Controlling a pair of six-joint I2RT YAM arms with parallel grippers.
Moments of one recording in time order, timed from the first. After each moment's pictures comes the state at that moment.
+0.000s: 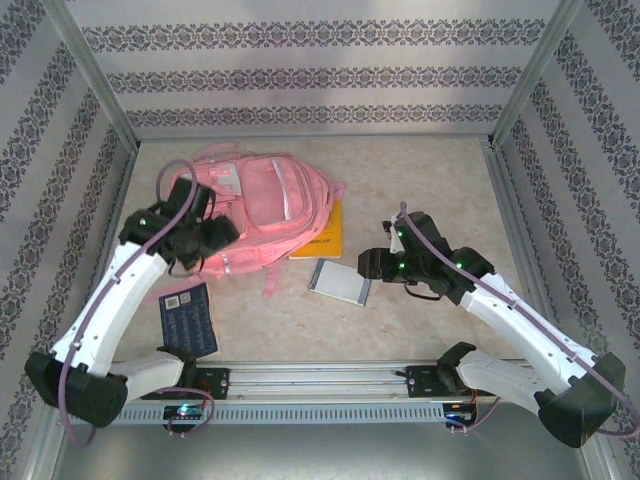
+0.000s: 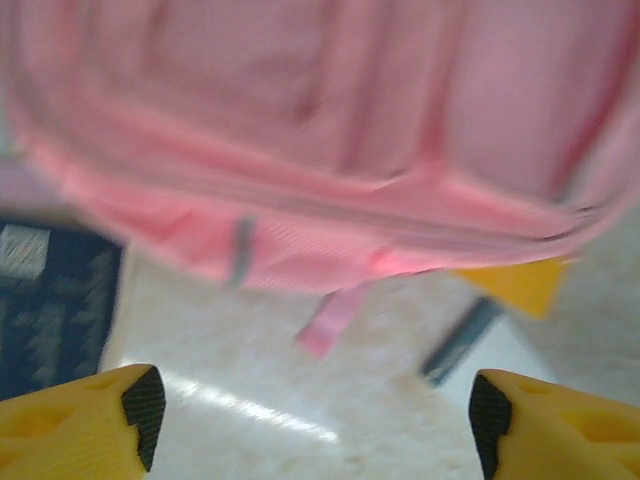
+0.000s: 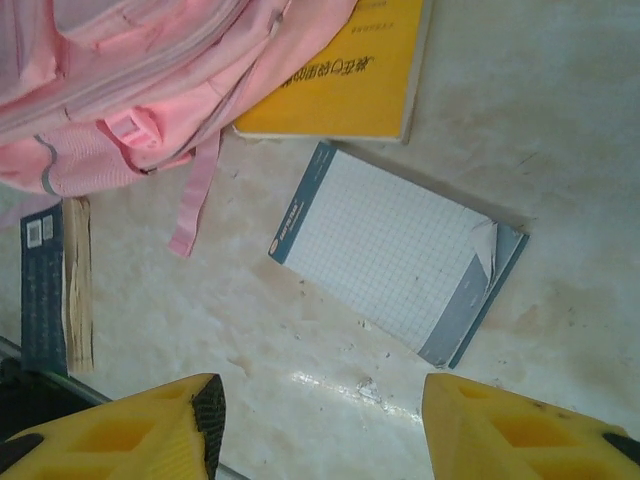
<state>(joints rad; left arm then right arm) -0.29 1.14 1.19 -1.20 -0.04 -0.89 0.60 1.01 0.89 -0.77 -0.20 0.63</state>
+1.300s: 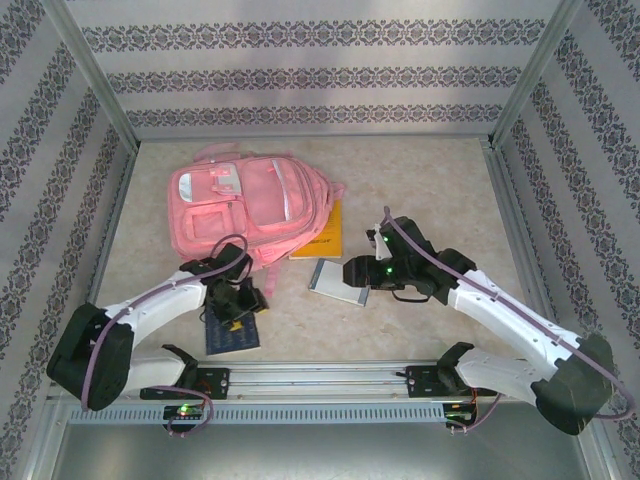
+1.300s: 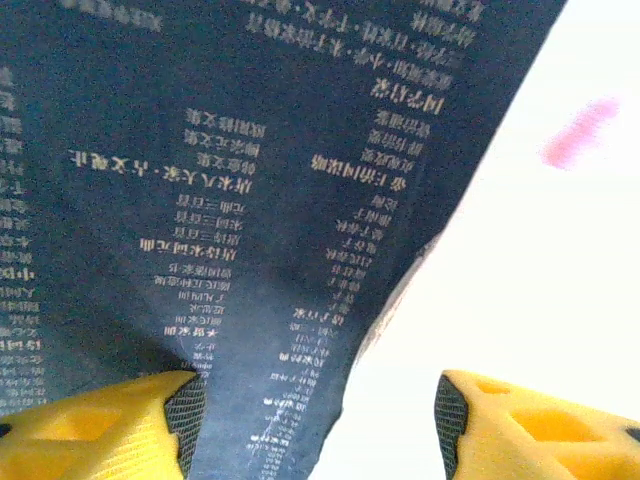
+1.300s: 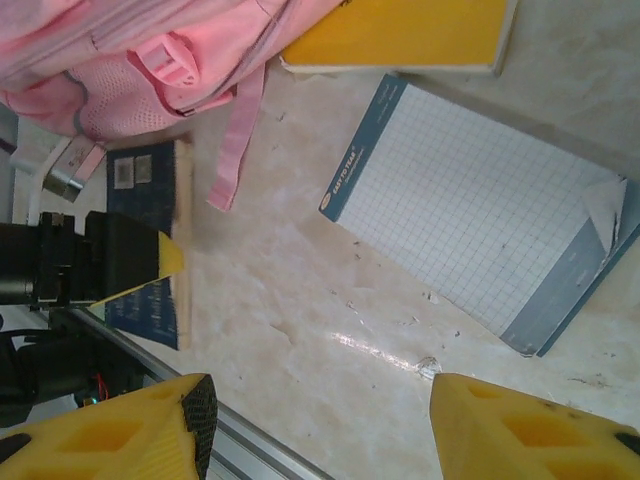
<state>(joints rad) -0.49 1.27 0.60 -0.70 0.31 -0.99 0.65 1.08 0.83 -0.65 -0.33 0.68</state>
